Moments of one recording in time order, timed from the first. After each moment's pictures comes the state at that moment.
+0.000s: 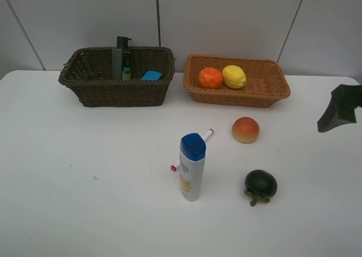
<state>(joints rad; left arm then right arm) -0.05 -0.01 -0.51 -0.02 1.06 -0.02 0.00 1.21 -0.78 0.10 0.98 0.10</state>
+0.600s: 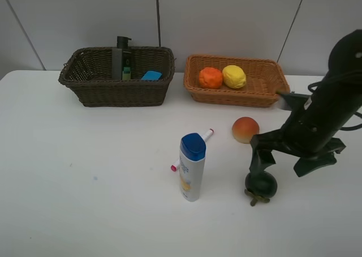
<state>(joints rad) -0.05 -0.01 -0.51 -0.02 1.06 -0.02 0.36 1.60 -0.78 0.17 0.85 0.10</state>
